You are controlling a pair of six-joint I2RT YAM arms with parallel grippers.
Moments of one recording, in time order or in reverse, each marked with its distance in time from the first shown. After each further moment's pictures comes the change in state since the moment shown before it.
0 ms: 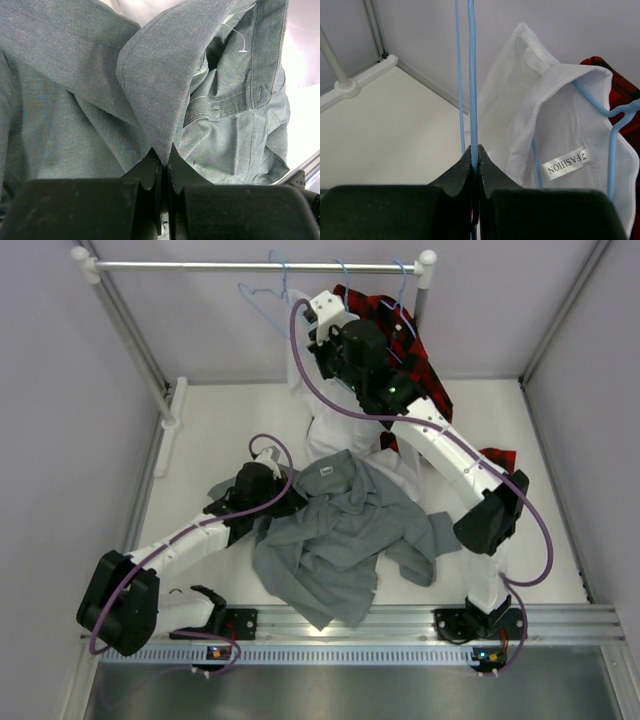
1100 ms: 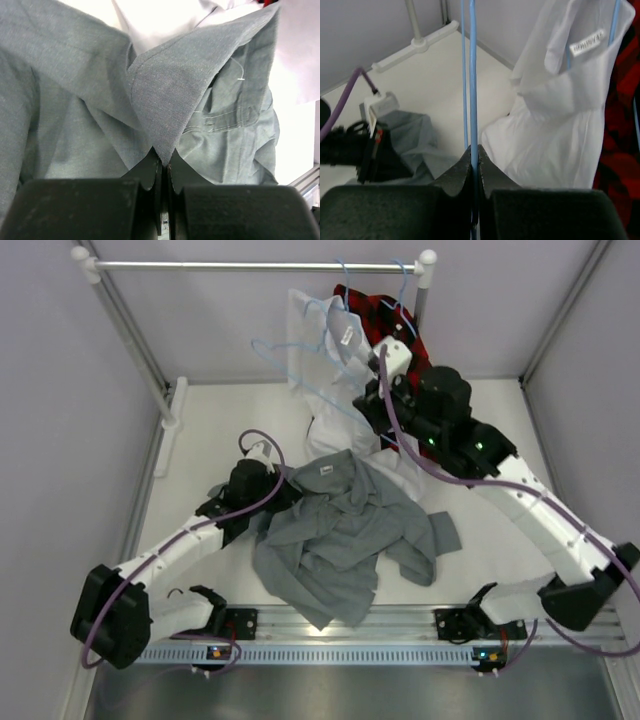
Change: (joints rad) left arm 0.003 -0.074 0.029 -0.069 -0.080 -0.038; right arm -0.007 -0.554 -0.541 -0.071 -0.206 0.108
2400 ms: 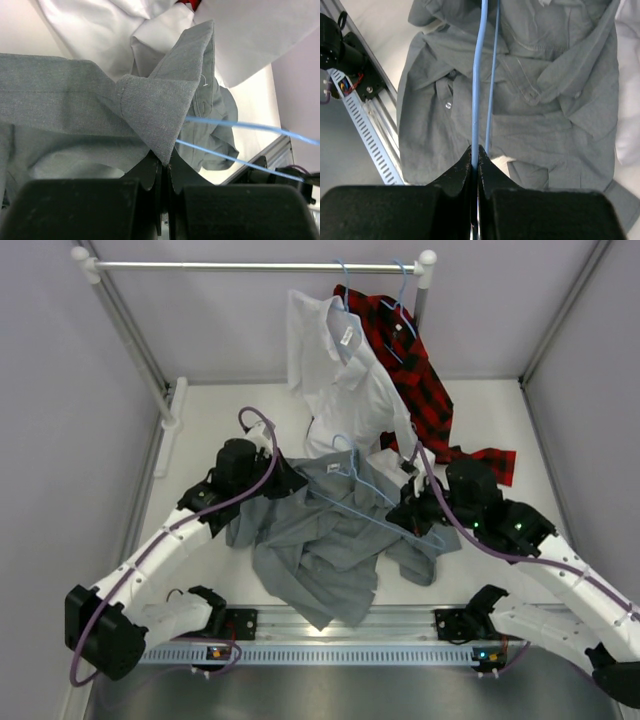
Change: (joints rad) left arm 0.001 -0.053 0.240 -0.217 0.133 0.082; right arm -0.002 -0.580 -0.655 -0.316 -0.246 0.187
